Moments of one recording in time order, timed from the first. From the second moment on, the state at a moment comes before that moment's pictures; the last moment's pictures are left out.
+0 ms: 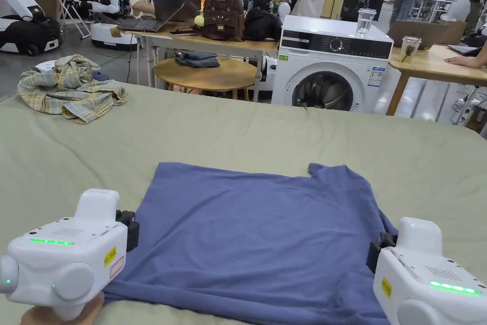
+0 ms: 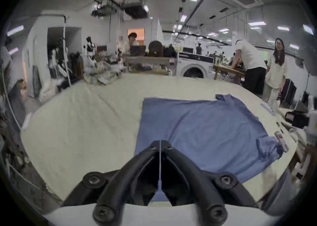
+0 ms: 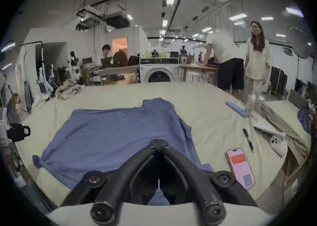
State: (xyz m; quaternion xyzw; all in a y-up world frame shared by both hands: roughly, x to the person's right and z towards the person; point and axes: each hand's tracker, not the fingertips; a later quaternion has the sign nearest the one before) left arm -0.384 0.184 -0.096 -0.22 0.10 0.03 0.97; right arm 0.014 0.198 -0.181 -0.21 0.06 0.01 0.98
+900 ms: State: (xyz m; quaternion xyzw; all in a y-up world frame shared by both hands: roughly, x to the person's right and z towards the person) left arm -0.468 0.104 -0.130 -0.54 0.12 0.15 0.82; right arm -0.002 0.161 -0.195 -0.30 0.08 0.05 0.95
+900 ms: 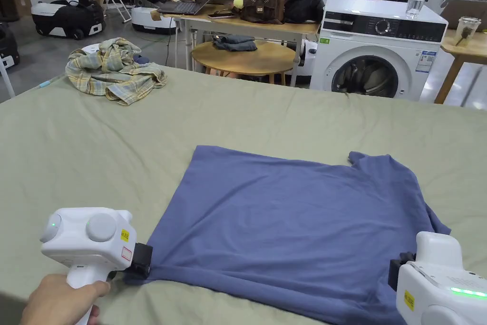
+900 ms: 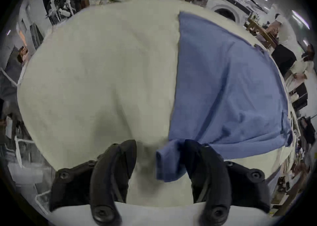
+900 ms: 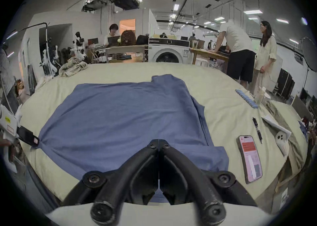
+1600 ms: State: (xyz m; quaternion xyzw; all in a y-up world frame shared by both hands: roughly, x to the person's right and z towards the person) left arm -0.440 0.116 -0.118 -0.53 0.08 0.07 0.84; right arm 0.071 0.159 -0.215 -0.44 0.03 0.05 0.89
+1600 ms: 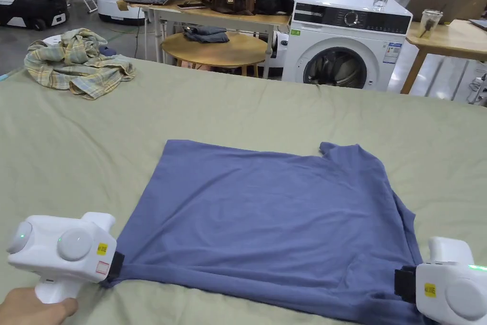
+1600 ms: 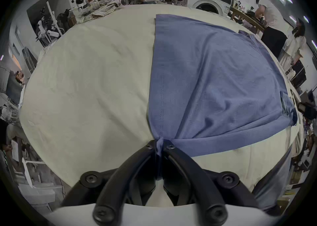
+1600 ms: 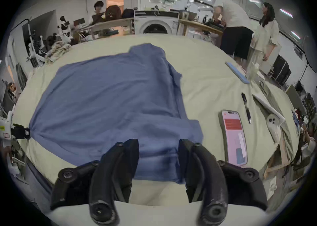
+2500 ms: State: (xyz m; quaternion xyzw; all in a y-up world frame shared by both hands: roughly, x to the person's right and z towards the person) left arm -0.443 0.193 -0.134 -0.41 0.07 0.07 0.91; right arm 0.078 0.191 -0.239 -0.39 0.06 0.03 0.92
